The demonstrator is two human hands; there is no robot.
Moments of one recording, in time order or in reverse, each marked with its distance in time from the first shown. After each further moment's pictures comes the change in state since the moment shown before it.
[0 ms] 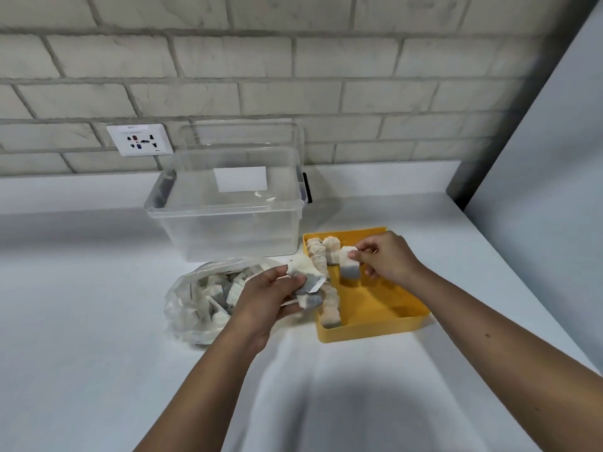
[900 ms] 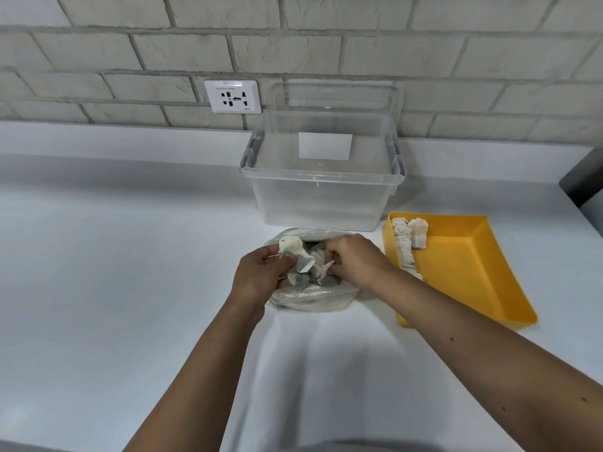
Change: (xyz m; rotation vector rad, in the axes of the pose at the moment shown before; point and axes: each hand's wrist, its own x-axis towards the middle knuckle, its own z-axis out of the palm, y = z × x) left_hand -0.014 0.008 -0.126 0.101 0.338 0.031; right_hand -0.007 -0.106 0.148 -0.396 -0.337 -0.357
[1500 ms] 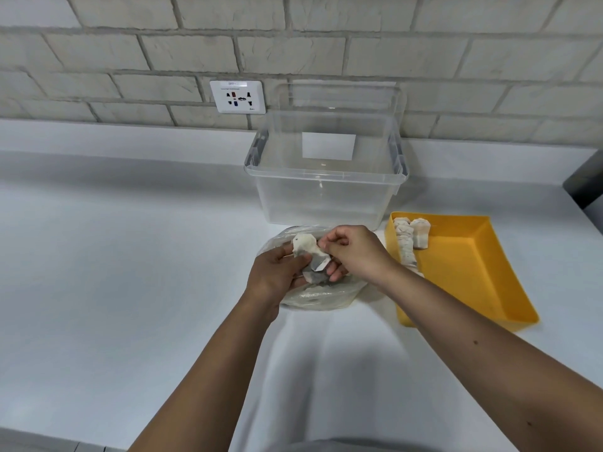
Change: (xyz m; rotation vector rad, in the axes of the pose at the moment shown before) left_hand -0.009 0.001 0.015 -0.061 -0.064 -0.044; right_hand -0.011 -0.018 -0.010 0.764 0.050 0.192
